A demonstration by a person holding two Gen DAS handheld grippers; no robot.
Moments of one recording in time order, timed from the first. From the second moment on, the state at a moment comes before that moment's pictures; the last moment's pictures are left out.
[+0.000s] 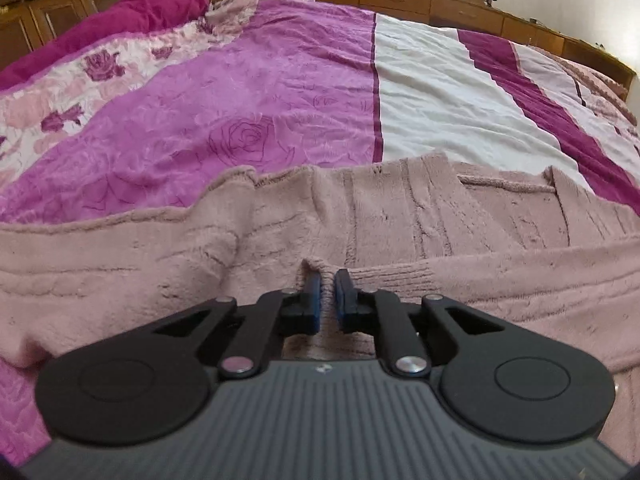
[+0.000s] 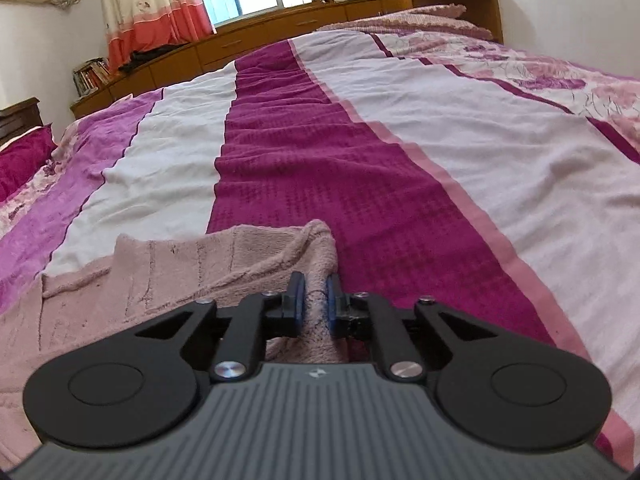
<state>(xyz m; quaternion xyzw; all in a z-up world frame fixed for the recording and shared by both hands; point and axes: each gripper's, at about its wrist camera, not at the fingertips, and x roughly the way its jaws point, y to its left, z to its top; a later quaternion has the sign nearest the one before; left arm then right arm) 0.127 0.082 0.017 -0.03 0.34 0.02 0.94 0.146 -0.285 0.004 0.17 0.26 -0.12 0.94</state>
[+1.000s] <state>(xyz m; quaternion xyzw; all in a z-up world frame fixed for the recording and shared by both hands) 0.041 0.222 0.075 -0.12 0.34 0.17 0.92 -0.012 -0.196 0.050 0.16 0.27 0.03 0.95</state>
